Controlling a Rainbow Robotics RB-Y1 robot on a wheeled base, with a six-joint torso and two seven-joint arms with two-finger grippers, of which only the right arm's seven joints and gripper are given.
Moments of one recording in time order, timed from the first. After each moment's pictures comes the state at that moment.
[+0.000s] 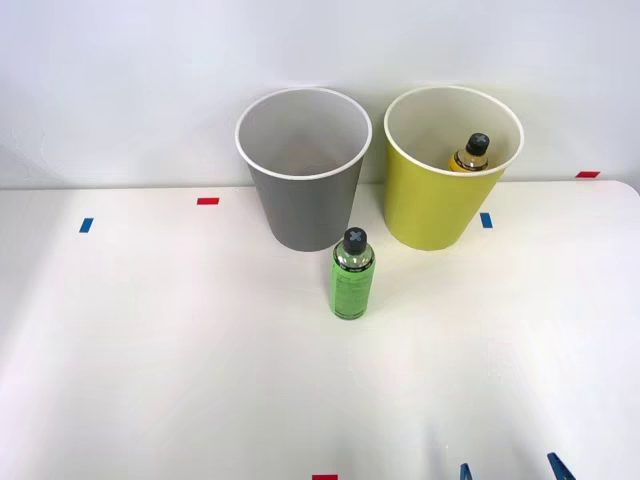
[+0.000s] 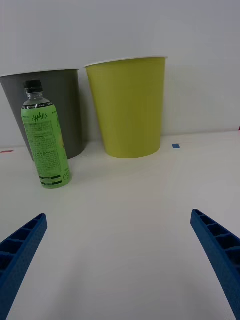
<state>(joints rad) 0.88 -0.28 0.37 -1.63 -0.09 -1.02 1.54</state>
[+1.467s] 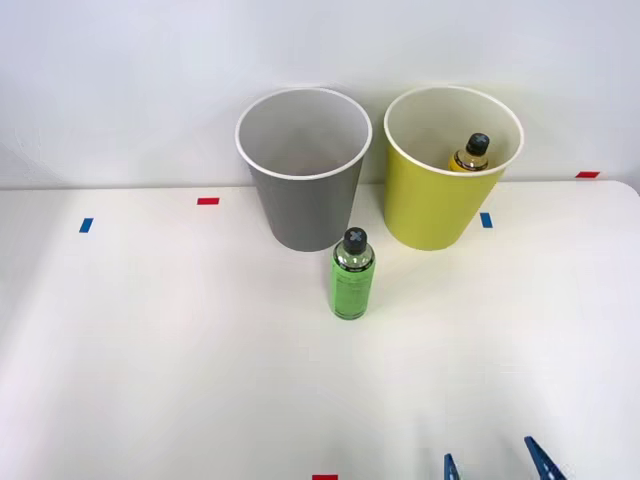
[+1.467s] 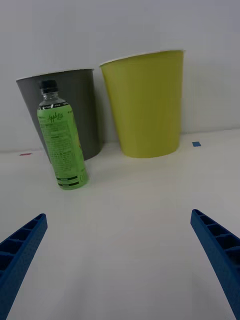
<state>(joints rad) 0.75 -0.39 0.49 -1.58 -0.21 -1.03 1.57</state>
